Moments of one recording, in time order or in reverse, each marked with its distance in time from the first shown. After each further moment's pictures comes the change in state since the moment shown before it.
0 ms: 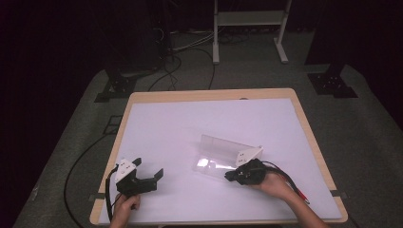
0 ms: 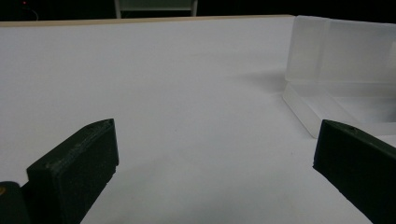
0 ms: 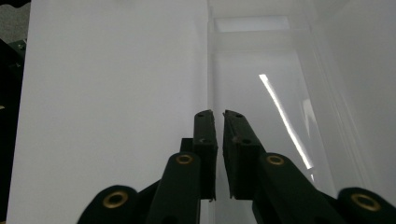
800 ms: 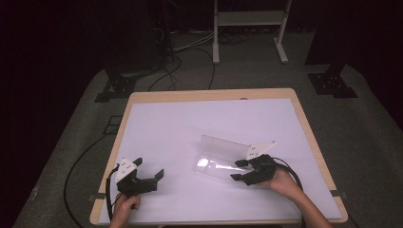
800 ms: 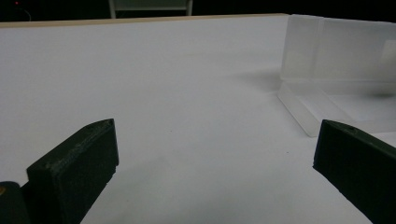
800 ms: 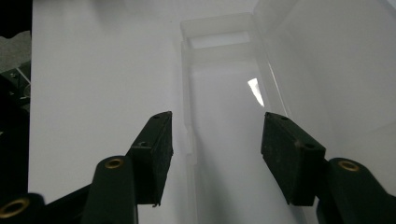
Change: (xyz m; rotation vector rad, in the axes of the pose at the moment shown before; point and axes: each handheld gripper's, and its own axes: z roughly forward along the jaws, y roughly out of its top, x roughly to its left) left arm 0.000 0.000 0.001 0.002 -0.018 0.007; right arm -0.008 -0.003 -0.031 -0.060 -0.051 0.070
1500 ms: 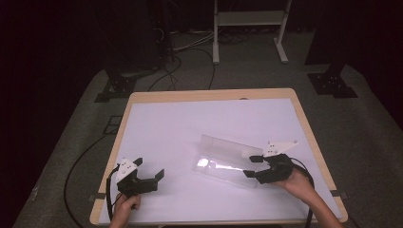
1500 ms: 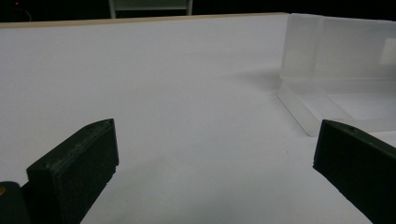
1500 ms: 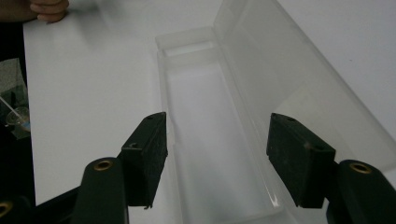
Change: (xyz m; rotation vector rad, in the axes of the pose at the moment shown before) left arm -0.001 0.000 0.001 0.008 0.001 0.012; right arm -0.005 -0.016 -0.042 -0.083 -0.081 0.069
